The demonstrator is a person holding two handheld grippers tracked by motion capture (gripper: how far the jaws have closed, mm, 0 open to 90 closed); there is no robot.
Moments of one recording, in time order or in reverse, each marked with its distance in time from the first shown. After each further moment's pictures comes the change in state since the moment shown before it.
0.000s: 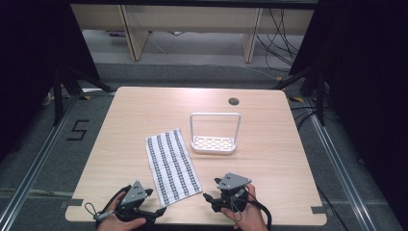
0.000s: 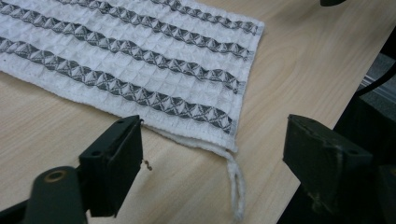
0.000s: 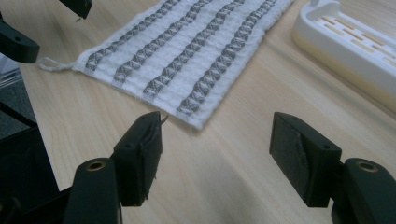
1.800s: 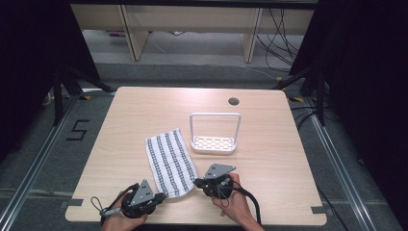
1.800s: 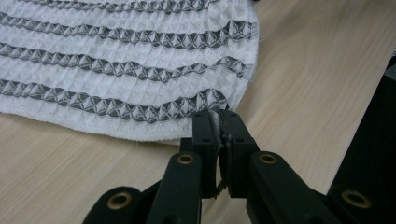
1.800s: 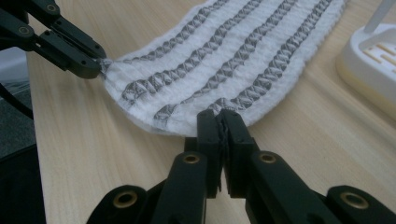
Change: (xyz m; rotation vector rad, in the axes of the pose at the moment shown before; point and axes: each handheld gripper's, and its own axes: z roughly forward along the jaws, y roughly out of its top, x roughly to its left) left arm -0.002 0.013 0.007 0.015 0.051 0.149; right arm -0.005 0.027 0.037 0.008 0.113 -0.030
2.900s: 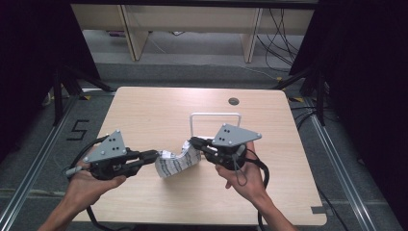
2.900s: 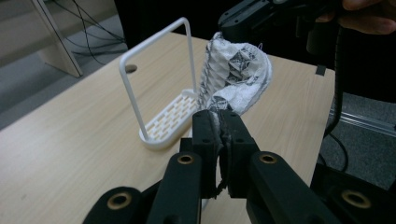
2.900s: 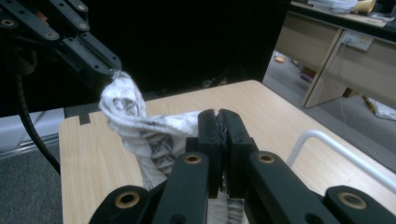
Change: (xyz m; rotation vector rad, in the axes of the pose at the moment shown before) left arm 0.036 0.132 -0.119 -0.275 -0.086 0.054; right arm 0.005 0.125 -0.108 -0.339 -0.066 -0.142
